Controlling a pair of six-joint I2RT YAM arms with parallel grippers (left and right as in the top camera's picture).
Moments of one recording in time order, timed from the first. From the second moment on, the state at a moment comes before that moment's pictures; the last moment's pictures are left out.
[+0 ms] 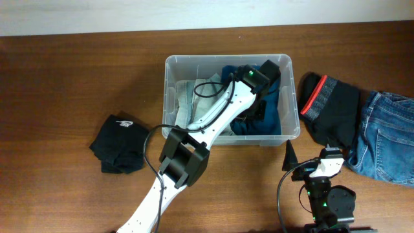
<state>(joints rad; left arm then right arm) -0.77 2.63 2.51 -1.37 0.04 -0.52 0.03 0.01 0.01 -0.07 -0.01 0.07</state>
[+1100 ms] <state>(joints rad) -0.78 2.52 2.56 -1.07 -0.11 -0.55 0.03 0.01 0.01 -0.07 -0.01 0.07</state>
